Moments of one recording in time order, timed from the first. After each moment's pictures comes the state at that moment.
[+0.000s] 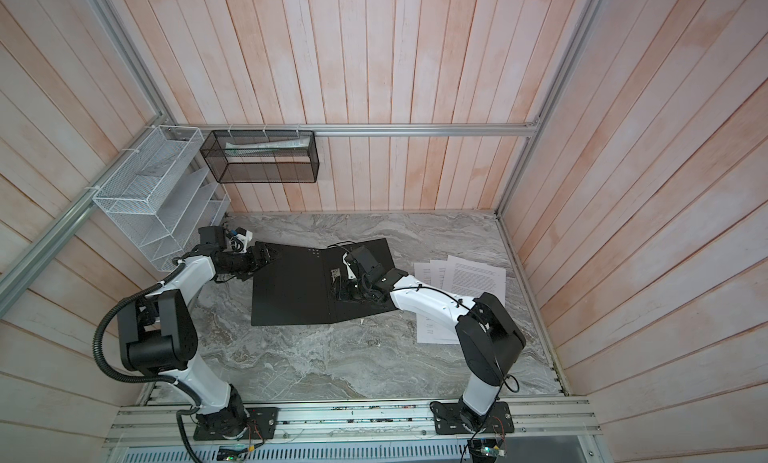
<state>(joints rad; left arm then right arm) 0.16 1.75 1.22 -0.48 0.64 -0.22 0.84 1.72 1.23 -0.30 -0.23 0.76</state>
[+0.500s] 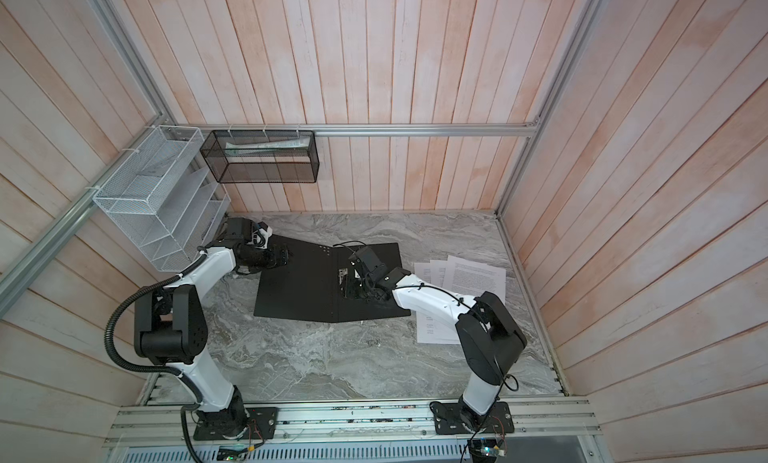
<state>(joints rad) 0.03 1.79 1.33 -0.57 0.32 -0.13 0.79 1.72 1.20 -0.33 -0.13 0.75</state>
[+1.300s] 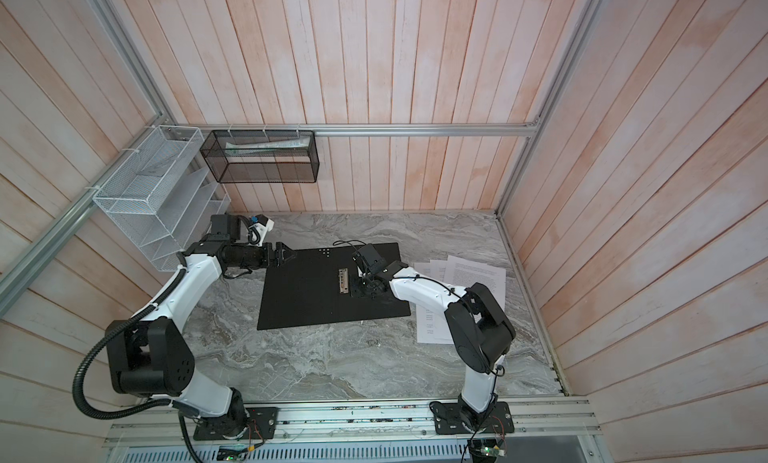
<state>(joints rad) 0.02 1.61 1.26 -0.61 0.69 -0.05 0.76 1.82 1.30 -0.44 -0.12 0.58</state>
